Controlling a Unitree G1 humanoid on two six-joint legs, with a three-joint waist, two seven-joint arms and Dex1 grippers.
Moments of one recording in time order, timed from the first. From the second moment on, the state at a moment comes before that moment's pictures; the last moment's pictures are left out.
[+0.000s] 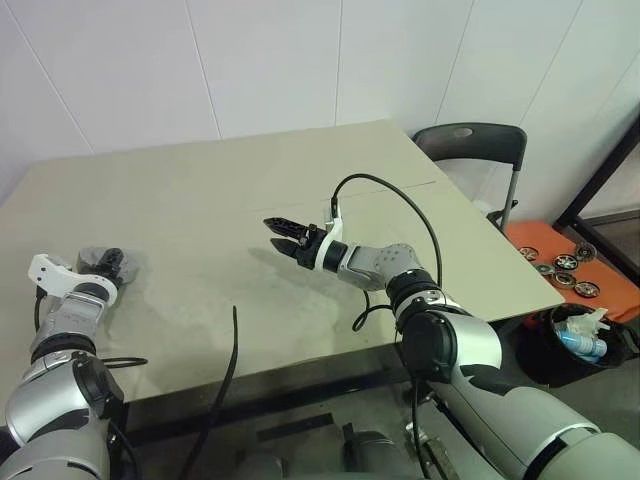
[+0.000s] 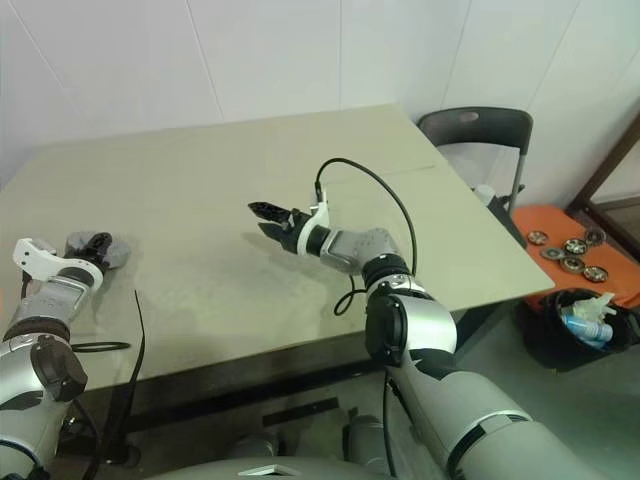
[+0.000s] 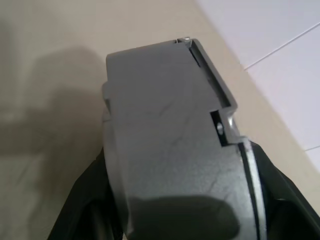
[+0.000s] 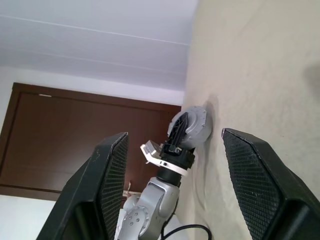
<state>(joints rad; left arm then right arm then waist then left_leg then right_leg) -0.70 0.66 0.65 1.26 -0.69 0.22 -0.34 -1.10 0.06 -0.52 1.20 0.68 0.89 0.58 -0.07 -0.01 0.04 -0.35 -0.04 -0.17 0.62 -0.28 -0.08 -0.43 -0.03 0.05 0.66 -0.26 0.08</state>
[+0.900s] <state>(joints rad) -0.39 0.96 0.76 1.25 -0.66 0.30 -0.53 -1.08 0.08 -0.51 1.20 0.64 0.86 0.57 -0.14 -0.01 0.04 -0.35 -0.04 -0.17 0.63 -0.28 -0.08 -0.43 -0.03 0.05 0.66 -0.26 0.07</state>
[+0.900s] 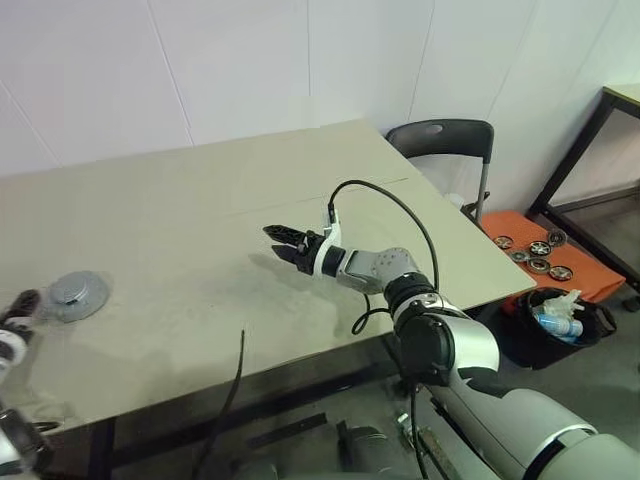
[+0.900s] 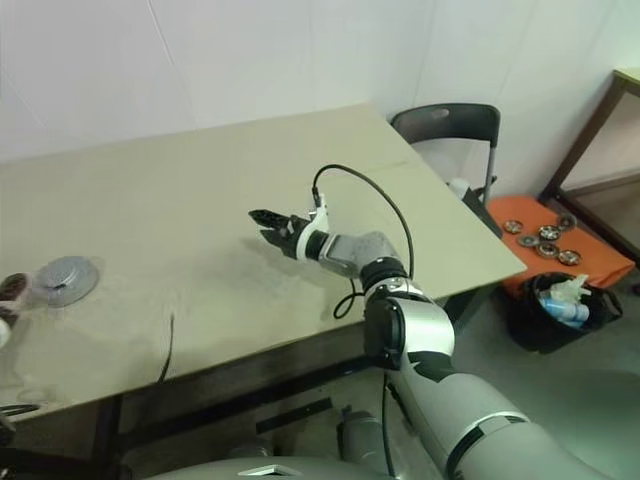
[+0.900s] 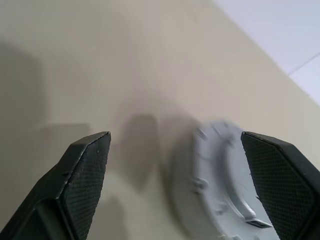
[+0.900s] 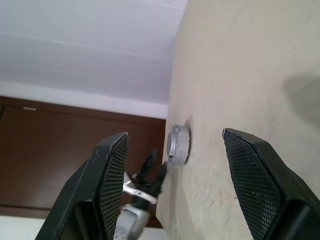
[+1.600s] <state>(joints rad) -0.41 0.92 0.29 0.34 -0.51 0.34 -1.04 -1.12 -0.13 0.09 0.75 0.43 0.86 1.31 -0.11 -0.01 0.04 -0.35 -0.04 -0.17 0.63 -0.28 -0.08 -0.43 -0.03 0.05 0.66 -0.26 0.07</state>
